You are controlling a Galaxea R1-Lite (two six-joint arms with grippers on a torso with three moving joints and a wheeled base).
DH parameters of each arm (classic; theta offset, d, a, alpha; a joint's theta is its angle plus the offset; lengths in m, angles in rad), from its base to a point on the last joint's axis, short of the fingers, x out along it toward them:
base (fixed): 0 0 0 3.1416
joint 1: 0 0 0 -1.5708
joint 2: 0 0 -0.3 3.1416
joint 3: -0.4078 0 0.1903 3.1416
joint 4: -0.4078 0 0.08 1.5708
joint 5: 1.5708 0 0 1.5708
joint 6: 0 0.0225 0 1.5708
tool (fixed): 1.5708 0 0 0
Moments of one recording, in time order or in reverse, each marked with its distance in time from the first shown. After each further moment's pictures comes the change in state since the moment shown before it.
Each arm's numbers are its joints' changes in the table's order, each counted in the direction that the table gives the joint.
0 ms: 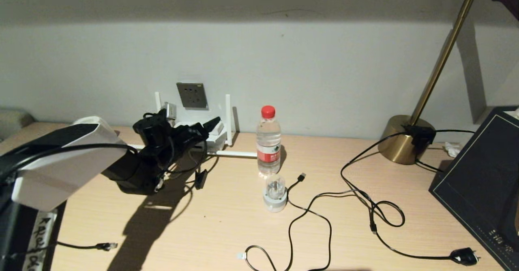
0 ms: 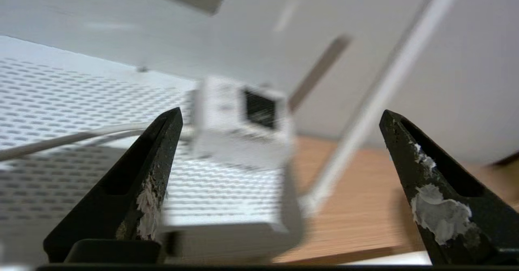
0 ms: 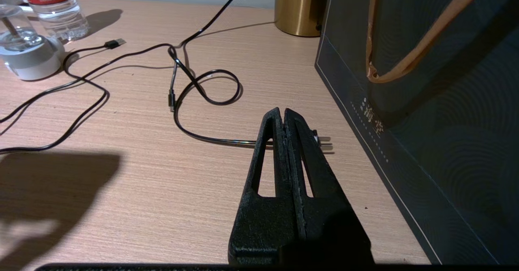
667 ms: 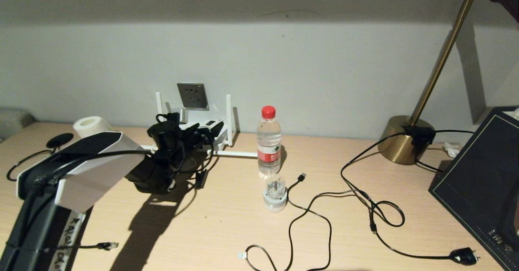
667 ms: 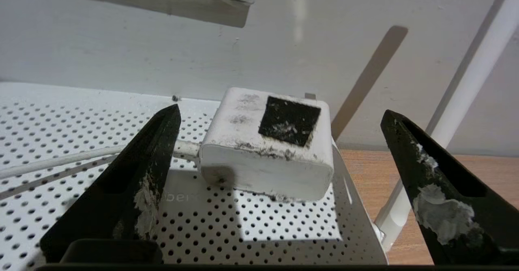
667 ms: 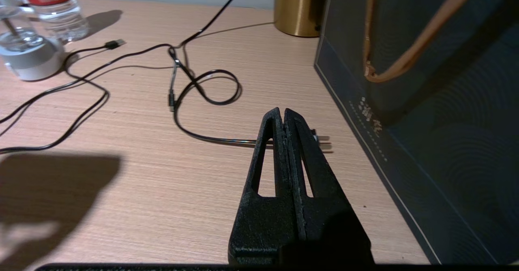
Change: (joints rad) left arm 0.003 -0.140 -0.166 0.000 -0.101 0.197; right arm 0.000 0.000 0.000 0.000 0.000 0.000
